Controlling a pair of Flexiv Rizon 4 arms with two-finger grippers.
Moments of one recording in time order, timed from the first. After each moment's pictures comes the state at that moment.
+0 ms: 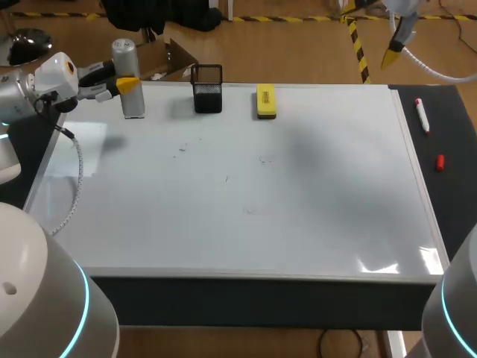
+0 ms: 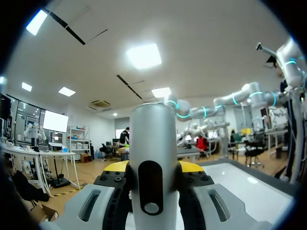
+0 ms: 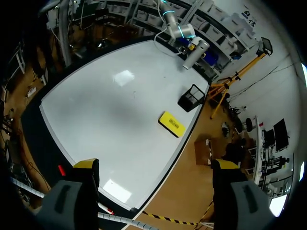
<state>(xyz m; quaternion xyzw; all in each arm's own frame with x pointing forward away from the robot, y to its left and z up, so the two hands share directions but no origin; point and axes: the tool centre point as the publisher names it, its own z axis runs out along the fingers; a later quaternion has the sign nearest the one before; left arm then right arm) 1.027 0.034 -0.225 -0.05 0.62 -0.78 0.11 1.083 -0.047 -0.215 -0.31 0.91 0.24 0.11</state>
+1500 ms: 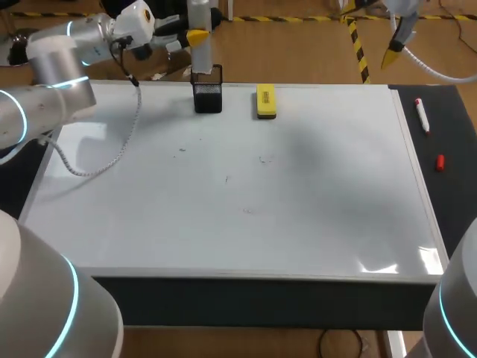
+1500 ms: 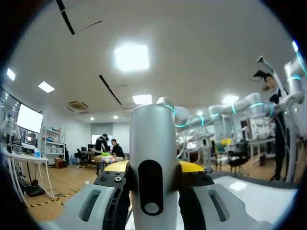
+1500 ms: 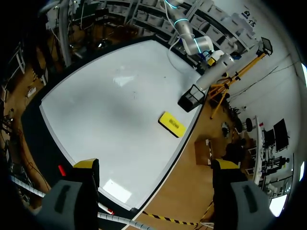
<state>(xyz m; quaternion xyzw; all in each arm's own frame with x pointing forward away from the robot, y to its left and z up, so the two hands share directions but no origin) 1.123 -0.122 -0.175 0.02 0.59 -0.81 0.01 1.082 -0.048 -0.215 -0.31 0.91 0.24 0.11</state>
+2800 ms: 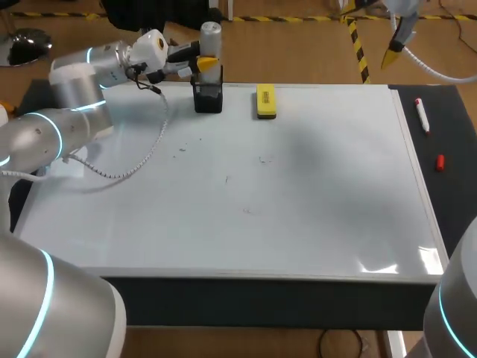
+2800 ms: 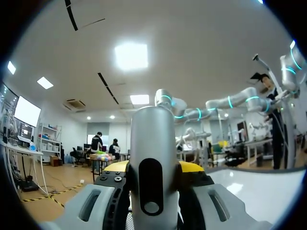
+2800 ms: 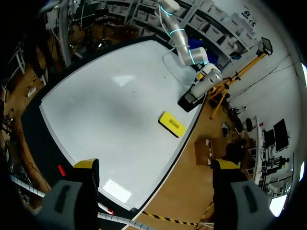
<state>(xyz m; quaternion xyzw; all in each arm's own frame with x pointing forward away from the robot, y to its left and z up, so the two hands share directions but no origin) 1.129 -0.140 -0.251 0.03 0.58 -0.81 0.00 1.082 -0.048 -0.215 -0.31 0.91 0.24 0.11</state>
